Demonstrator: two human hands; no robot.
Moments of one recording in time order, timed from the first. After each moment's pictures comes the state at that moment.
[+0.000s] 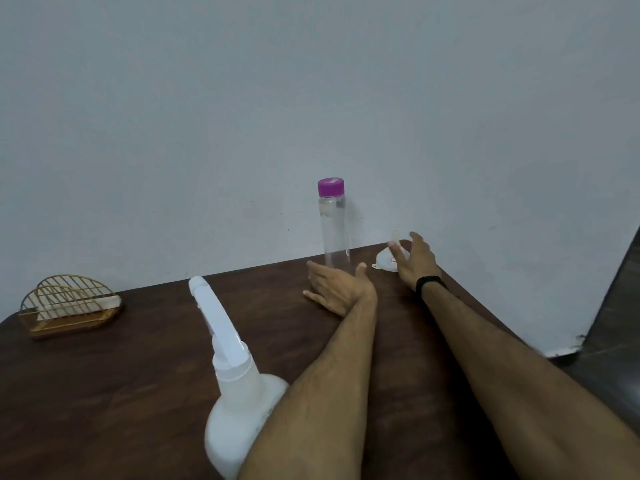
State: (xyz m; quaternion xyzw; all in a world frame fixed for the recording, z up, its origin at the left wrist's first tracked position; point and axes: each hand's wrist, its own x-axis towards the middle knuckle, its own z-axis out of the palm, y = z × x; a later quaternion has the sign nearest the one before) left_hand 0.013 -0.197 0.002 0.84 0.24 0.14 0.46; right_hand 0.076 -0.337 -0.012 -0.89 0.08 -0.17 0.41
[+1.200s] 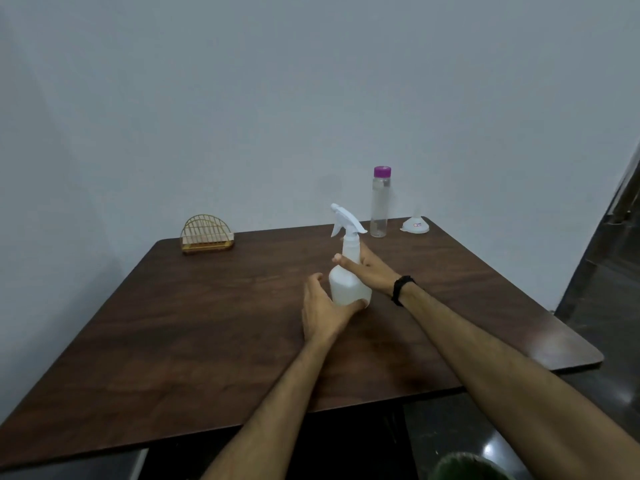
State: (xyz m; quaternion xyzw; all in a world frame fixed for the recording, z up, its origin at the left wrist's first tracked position) left_hand -0.315 -0.014 0.016 0.85 0.08 0.14 0.50; right_hand -0.233 -0.143 0.062 -0.83 -0.21 0.04 0.52
